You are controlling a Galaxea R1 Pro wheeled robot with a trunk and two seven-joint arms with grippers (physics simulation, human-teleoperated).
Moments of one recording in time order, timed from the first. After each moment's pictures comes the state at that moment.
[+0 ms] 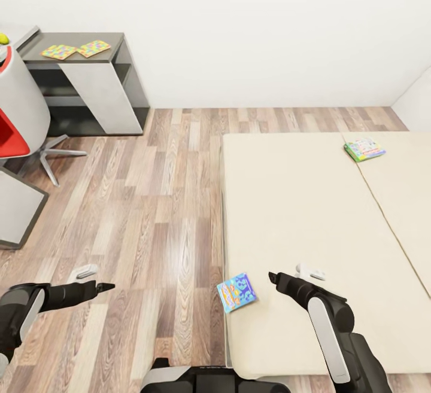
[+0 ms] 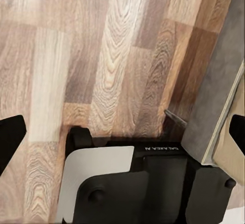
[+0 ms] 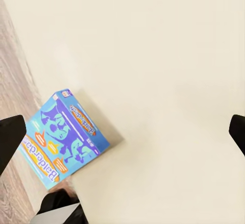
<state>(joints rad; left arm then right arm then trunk) -0.57 0.38 0.25 -0.82 0.05 0.79 -0.70 -0.29 0.06 -0.03 -1.56 -0.42 0.83 -0.30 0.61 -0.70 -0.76</state>
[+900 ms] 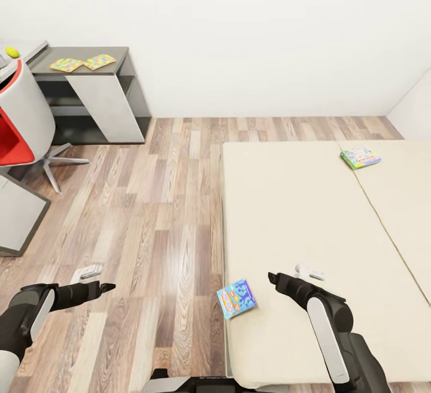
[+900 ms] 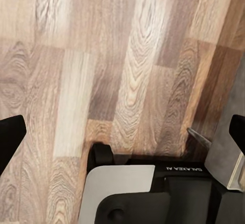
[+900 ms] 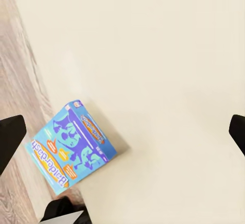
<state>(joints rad) -0.57 0.33 0.25 -0.82 0.05 0.74 -0.54 -0.29 0.06 -0.02 -1.56 -0.42 0.83 -0.31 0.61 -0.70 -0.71</state>
